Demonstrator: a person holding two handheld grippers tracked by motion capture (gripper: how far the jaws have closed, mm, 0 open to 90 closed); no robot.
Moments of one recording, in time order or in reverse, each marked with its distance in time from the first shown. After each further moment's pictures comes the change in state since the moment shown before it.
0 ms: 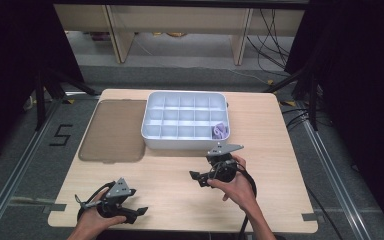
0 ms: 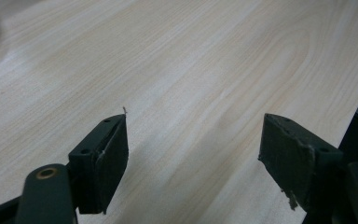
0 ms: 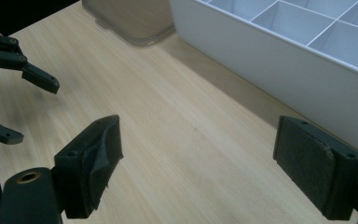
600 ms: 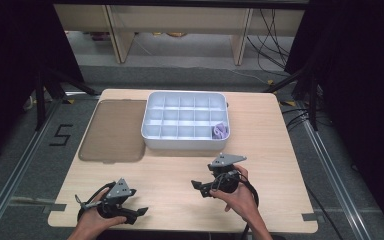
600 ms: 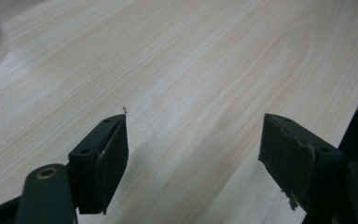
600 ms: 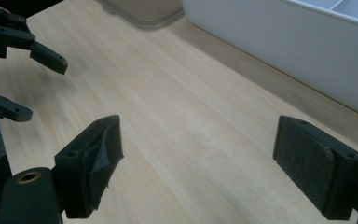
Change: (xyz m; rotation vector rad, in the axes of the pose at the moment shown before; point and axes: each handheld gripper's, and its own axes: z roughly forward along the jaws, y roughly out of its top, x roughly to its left) left arm -0.001 -0.001 0.000 -0.008 0.009 -0.019; right arm 0.009 -0.026 -0.003 -0.007 0.010 -0.006
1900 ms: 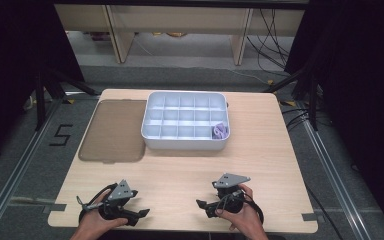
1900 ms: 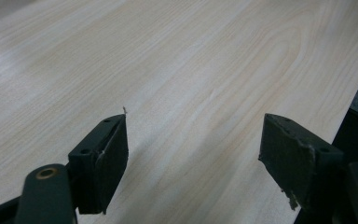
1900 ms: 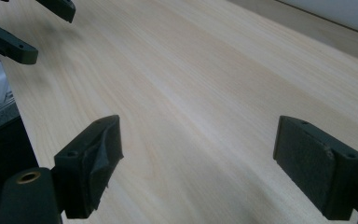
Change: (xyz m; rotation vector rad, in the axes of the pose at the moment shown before) left arm -0.006 0.000 0.002 0.004 -0.013 0.033; right arm 0.012 -0.050 -0.004 0.033 -0.002 -0.024
